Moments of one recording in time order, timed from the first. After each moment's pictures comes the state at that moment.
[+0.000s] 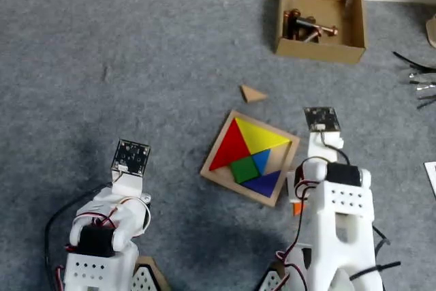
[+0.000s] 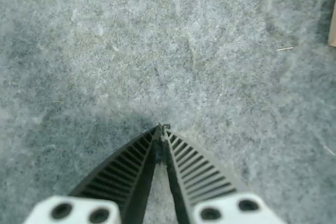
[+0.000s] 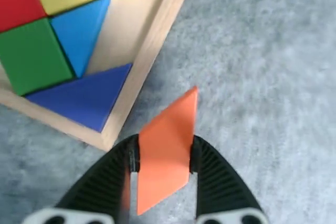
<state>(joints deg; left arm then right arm) -0.5 -103.7 96.0 75.4 -1.3 1.9 -45.3 59.6 68.3 11.9</state>
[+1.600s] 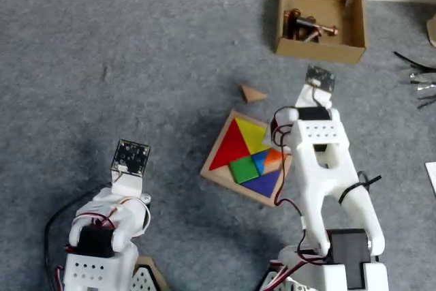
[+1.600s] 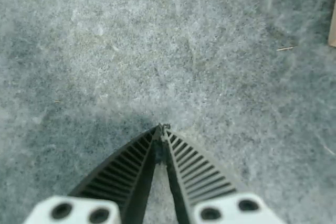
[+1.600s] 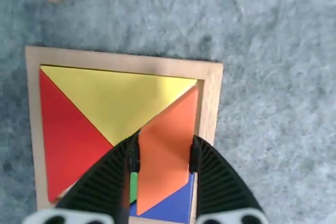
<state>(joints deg) -0.5 -103.7 96.0 75.4 -1.3 -9.2 -11.3 33.3 60.1 -21.2</state>
